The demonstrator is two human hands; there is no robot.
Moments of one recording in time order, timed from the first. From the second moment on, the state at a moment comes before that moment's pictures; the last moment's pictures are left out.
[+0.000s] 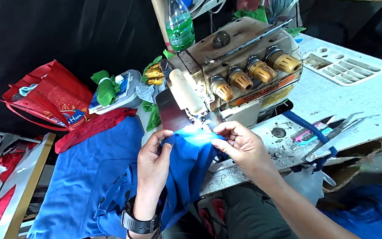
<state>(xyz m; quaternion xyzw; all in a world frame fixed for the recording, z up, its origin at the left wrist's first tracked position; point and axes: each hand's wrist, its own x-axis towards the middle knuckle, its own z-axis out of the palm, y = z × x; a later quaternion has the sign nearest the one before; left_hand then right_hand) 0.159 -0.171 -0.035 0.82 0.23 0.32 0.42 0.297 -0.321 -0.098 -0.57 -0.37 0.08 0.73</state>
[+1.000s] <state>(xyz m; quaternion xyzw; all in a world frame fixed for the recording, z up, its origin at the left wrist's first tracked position) 0.161 -0.174 -0.031 0.83 0.22 0.29 0.43 0.296 -0.327 -0.101 -0.56 -0.35 0.08 0.75</state>
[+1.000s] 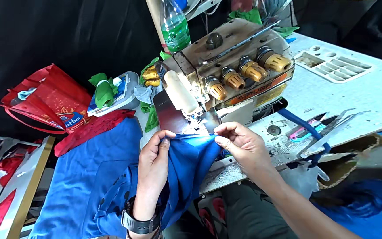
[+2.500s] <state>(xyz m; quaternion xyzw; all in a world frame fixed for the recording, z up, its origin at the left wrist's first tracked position) 0.145 -0.184 -0.010 0.88 0.08 0.20 0.43 0.280 -0.330 -0.080 -0.62 -0.52 -0.08 0.58</state>
